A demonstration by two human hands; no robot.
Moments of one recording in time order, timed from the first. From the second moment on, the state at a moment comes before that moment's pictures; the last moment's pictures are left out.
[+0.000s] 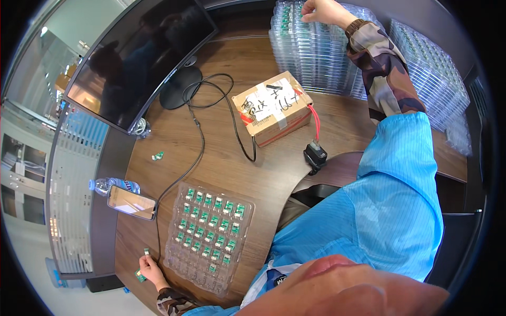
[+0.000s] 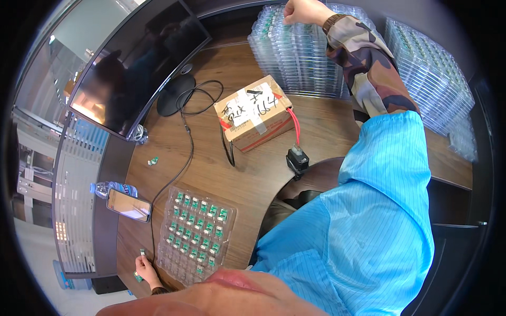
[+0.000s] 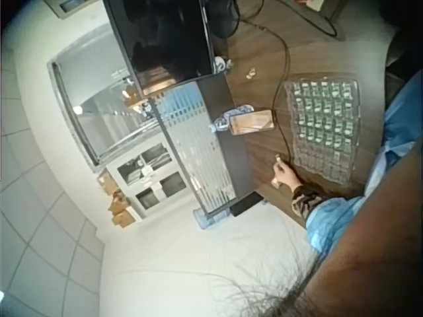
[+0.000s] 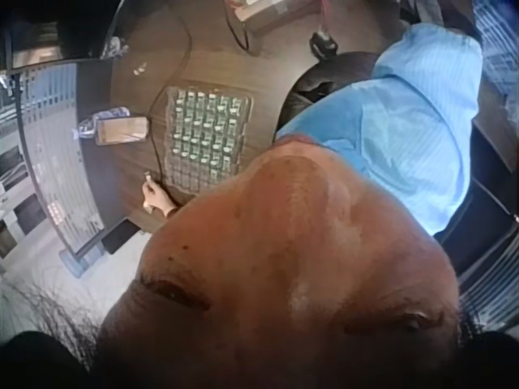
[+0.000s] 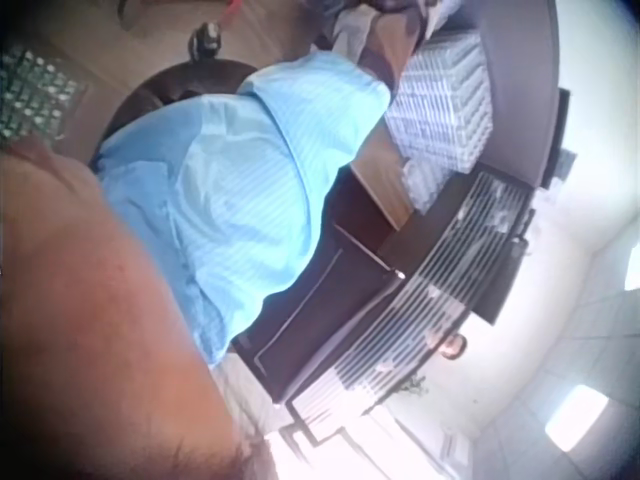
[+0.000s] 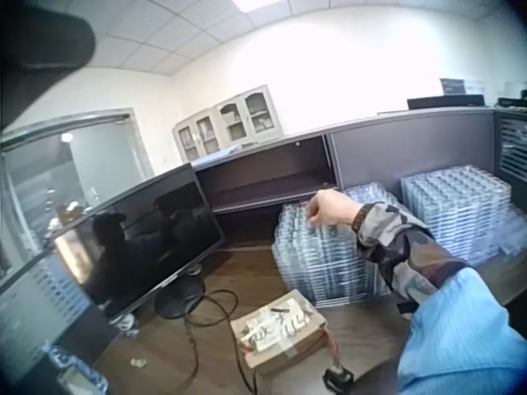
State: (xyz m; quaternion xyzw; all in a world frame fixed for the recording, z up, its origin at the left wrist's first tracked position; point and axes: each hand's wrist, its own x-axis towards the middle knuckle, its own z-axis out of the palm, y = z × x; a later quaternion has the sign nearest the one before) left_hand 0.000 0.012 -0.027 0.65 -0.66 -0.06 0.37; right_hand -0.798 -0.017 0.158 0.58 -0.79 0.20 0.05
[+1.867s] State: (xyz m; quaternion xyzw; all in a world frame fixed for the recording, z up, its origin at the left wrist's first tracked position) left_hand -0.052 0.006 0.002 0.66 -0.64 -0.04 0.39; right_hand -0.346 0.063 0.057 0.97 -0.18 0.05 -0.12
